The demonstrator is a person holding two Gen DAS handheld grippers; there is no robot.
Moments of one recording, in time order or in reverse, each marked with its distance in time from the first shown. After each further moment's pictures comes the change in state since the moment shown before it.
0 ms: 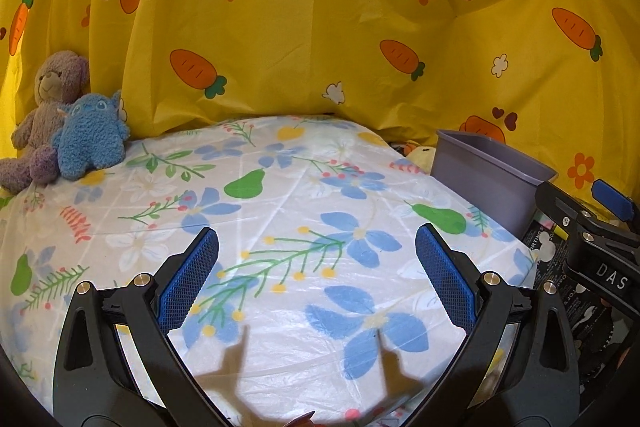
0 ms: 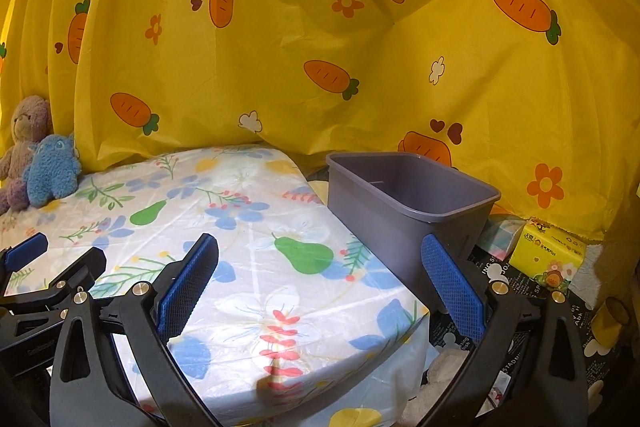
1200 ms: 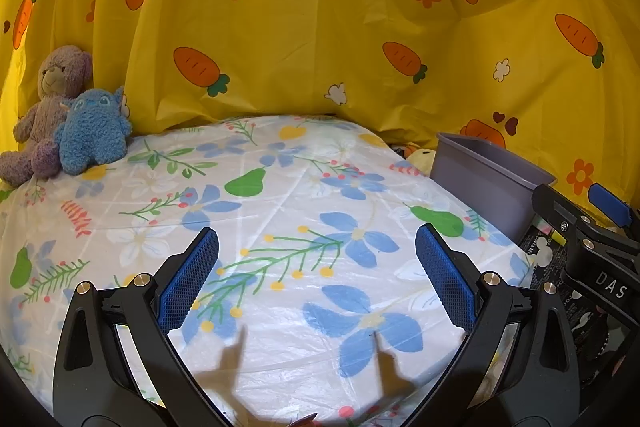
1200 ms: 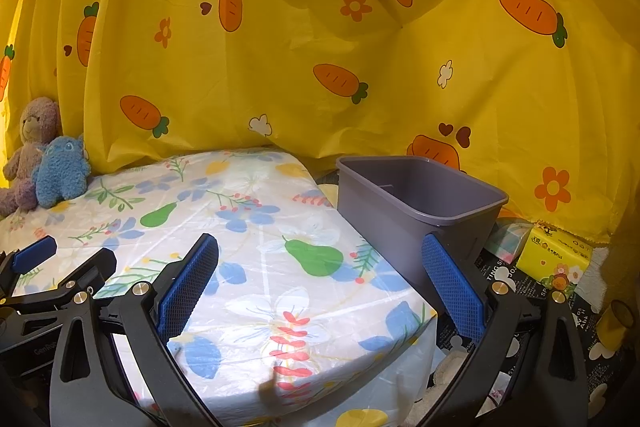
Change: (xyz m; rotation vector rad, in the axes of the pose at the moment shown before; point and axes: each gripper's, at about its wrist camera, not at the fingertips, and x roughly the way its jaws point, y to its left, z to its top) left arm -0.003 0.003 0.001 -0.015 -0.002 0.001; right arm -0.001 0.004 0.002 0.001 -0.009 0.028
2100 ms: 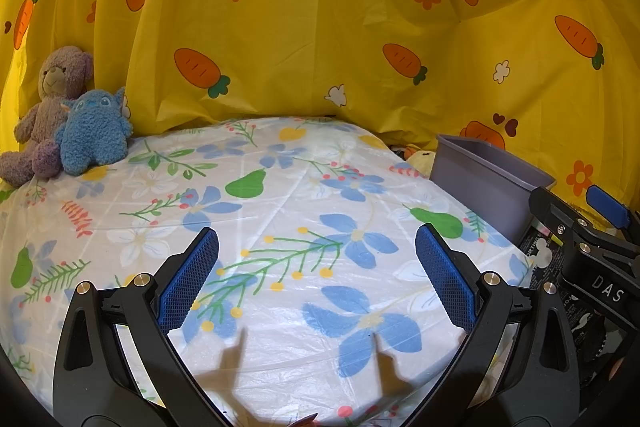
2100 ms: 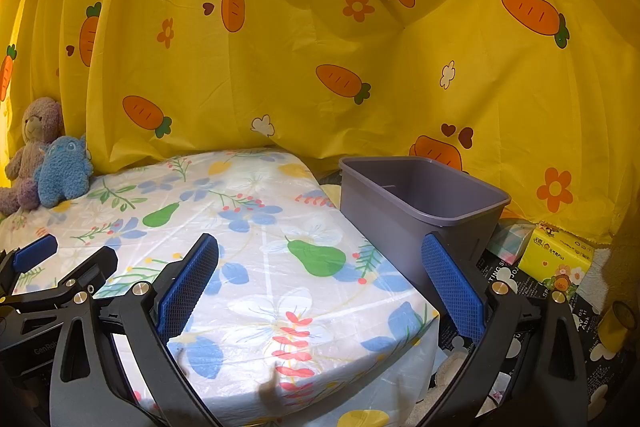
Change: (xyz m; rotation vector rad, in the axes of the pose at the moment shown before) left arm -0.001 0.000 0.001 0.000 -0.001 -0.001; right arm 0.000 0.002 0.000 0.000 0.001 -0.003
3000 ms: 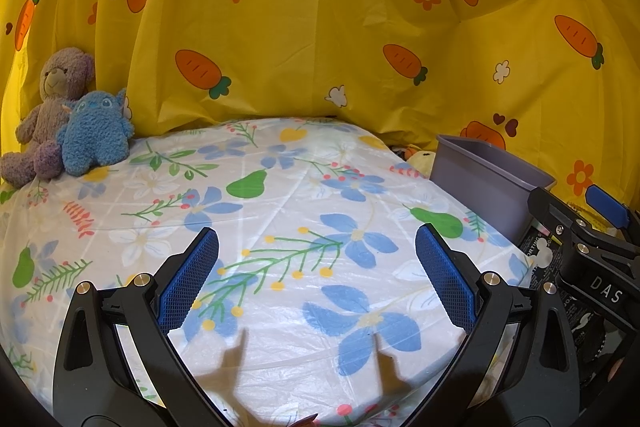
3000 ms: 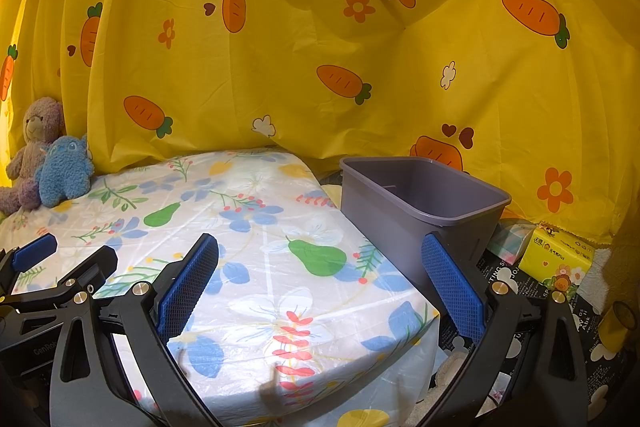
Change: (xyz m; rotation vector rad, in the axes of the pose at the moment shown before) left arm -0.002 0.000 0.000 0.000 -0.001 0.000; right arm -0.001 0.000 0.000 0.001 -0.003 -0.001
